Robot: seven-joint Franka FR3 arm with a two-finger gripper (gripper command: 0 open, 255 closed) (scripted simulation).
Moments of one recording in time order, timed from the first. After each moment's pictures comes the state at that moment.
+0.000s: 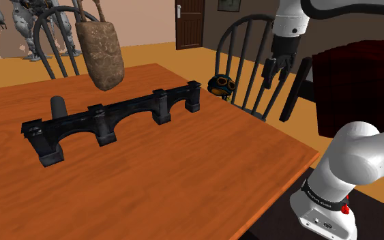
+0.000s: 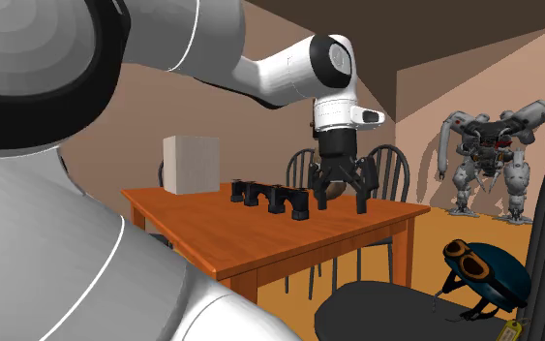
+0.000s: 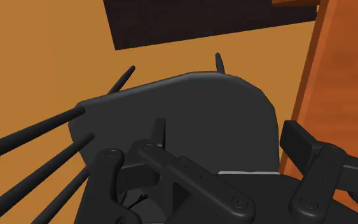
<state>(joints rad) -0.02 -0.81 0.03 -2.32 -0.06 1.47 0.16</state>
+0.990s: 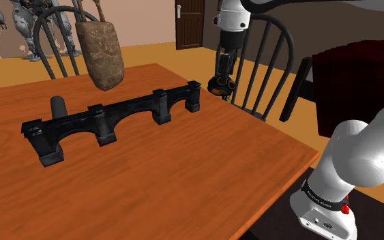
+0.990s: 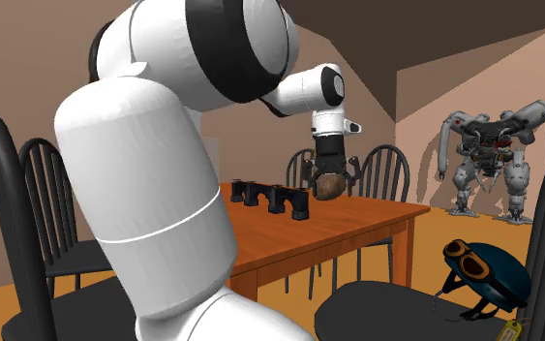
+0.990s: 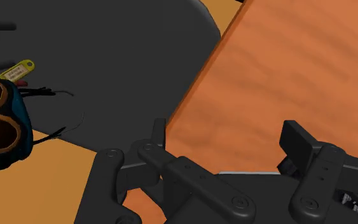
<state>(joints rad) 0.14 -0.38 0.07 -2.00 -0.04 1.62 -0.12</state>
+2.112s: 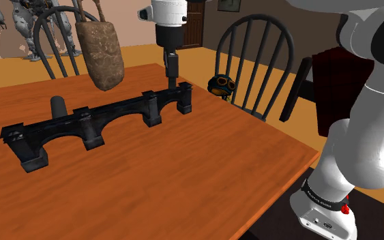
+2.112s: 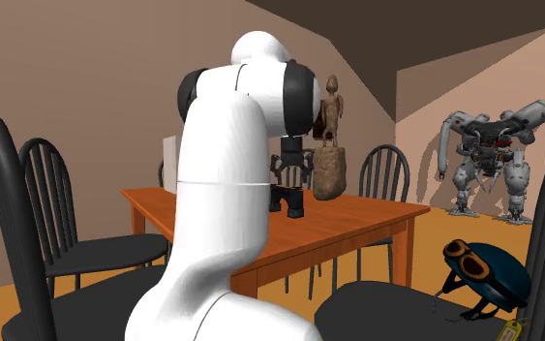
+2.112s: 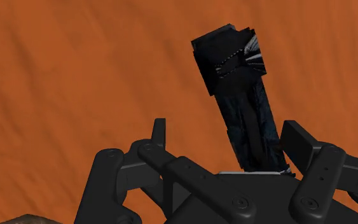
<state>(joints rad) 0.31 0.07 0.21 -1.48 -0.04 1.59 -0.44</state>
